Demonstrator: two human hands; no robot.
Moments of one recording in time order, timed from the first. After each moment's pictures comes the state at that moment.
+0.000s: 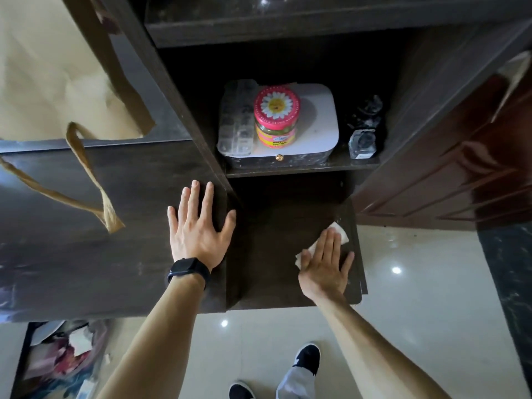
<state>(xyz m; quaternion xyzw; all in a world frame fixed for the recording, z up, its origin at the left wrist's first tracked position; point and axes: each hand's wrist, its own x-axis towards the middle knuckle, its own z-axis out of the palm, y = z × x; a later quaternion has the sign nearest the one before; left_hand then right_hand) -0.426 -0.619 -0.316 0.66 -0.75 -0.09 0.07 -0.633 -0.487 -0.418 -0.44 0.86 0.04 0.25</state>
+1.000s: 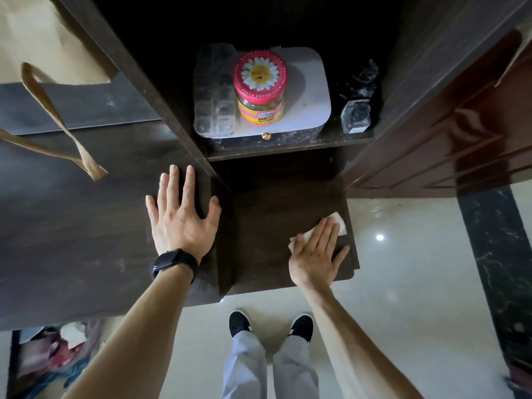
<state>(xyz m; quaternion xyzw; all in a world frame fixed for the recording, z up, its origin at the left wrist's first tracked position) -0.425 -0.621 -0.317 0.66 -0.74 -0.10 0.09 -0.612 -0.472 -0.433 -0.34 0.92 -0.03 0.20</state>
